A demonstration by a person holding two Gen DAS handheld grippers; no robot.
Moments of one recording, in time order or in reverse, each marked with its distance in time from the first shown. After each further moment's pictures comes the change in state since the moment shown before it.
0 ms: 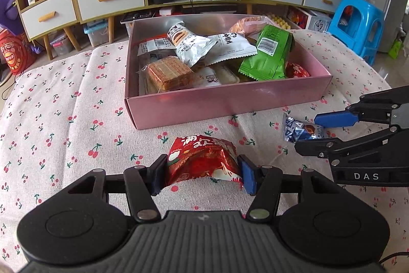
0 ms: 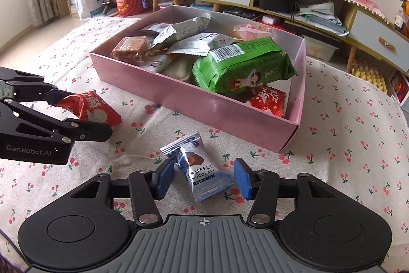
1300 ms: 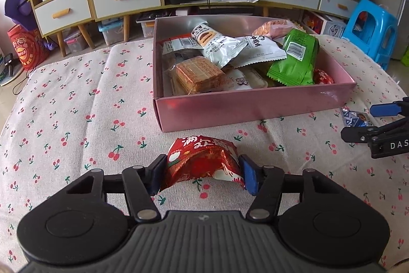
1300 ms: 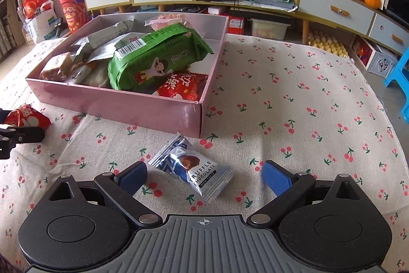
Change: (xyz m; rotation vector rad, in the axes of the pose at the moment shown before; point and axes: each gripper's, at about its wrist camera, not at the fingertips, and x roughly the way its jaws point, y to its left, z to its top) left arm 0.003 0.017 -0.003 -0.028 -0.011 0.049; right arm 0.005 -0.060 -0.017 0.210 -0.004 -0.147
